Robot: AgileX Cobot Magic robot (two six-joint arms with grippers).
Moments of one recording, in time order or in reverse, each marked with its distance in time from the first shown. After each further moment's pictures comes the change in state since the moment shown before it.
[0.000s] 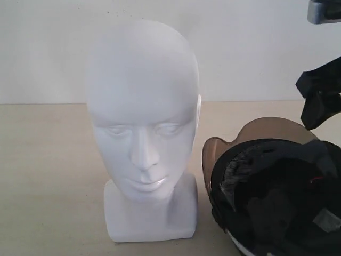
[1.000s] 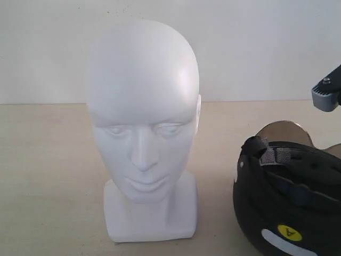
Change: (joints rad) left arm 0.000 0.000 0.000 0.000 0.000 0.000; right arm 0.000 -0.099 0.255 -0.096 -0.003 -0.423
